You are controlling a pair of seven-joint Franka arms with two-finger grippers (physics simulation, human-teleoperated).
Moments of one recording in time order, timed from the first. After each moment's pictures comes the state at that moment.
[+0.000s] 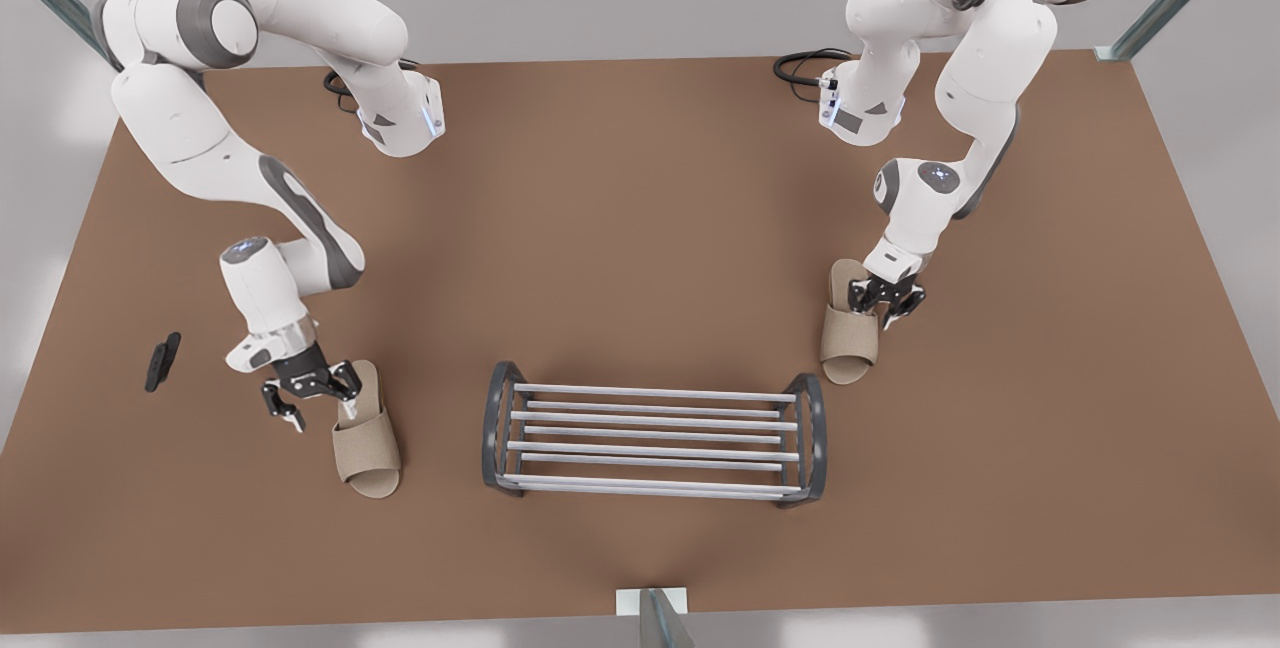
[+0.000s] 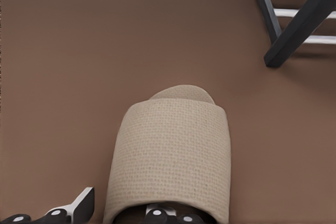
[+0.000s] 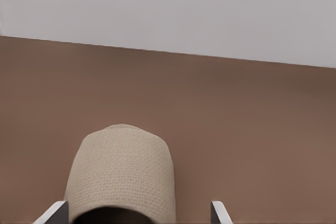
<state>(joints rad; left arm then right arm) 0.06 0.37 -0.17 -2.66 0.01 3.50 -0.01 -0.52 0.64 0.36 -2.19 -0.49 3.51 0.01</state>
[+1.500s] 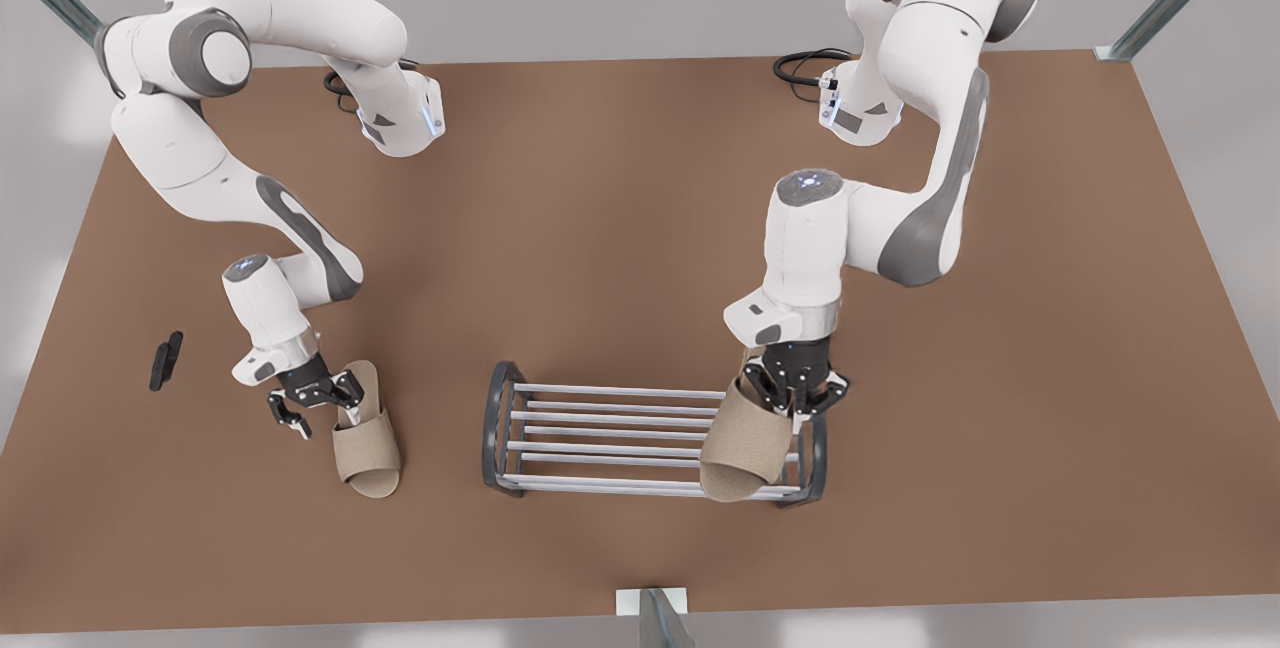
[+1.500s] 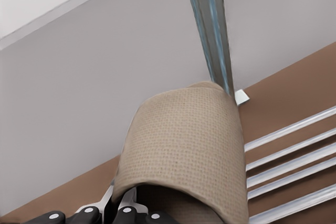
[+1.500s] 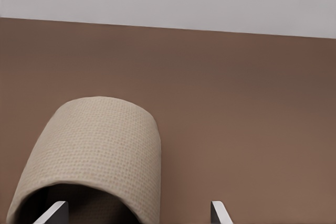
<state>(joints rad) -0.38 0.51 -0.14 -1.37 0.60 2.36 -0.35 -0.56 0.76 0.36 -2.11 -0.55 3.51 0.01</state>
